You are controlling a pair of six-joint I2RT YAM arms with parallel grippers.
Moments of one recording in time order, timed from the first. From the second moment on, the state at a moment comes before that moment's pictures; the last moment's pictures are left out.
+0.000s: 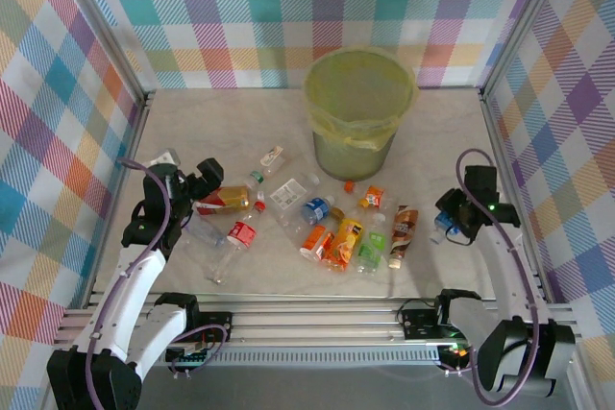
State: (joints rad) left arm -0.09 0.84 0.66 -0.32 -0.04 -0.61; right arm -0.08 0.96 0.76 -0.80 0.08 0.67
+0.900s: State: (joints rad) left arm -0.09 0.77 0.65 -0.32 -0.01 -0.63; right arm 0.34 1.70 2.07 -0.83 0.15 0.34
